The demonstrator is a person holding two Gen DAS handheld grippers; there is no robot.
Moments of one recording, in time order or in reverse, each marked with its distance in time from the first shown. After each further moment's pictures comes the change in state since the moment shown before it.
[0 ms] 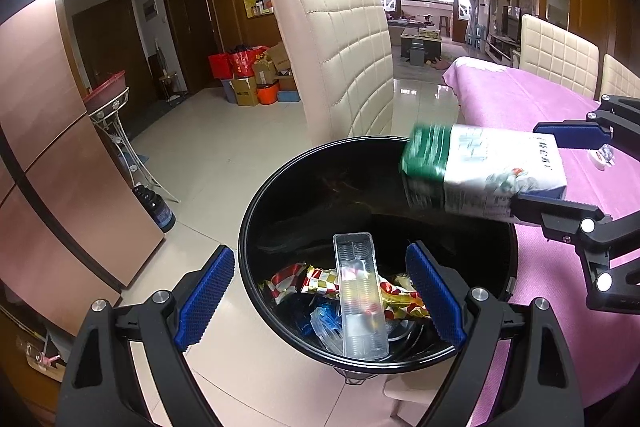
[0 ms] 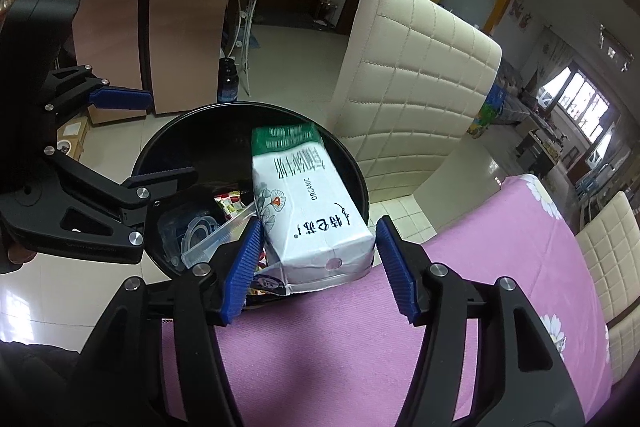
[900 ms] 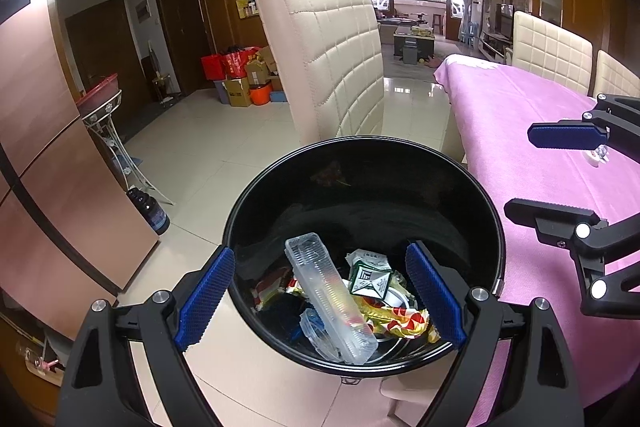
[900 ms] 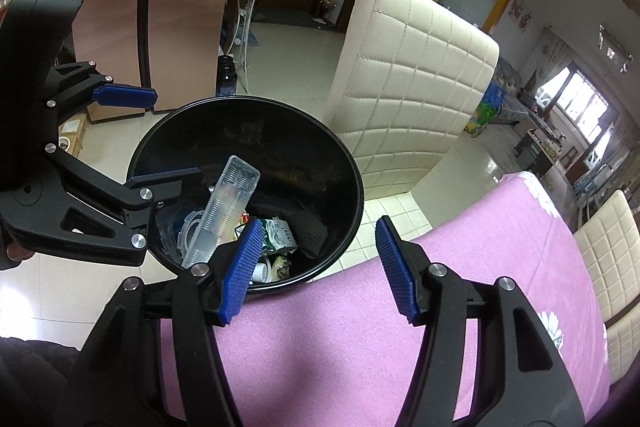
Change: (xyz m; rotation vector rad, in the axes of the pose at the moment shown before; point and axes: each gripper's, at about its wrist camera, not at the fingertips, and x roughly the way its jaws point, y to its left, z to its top) left arm 0.001 -0.008 0.001 0.015 0.003 -0.023; right arm -0.003 -0.002 -0.008 0.004 0.002 -0.008
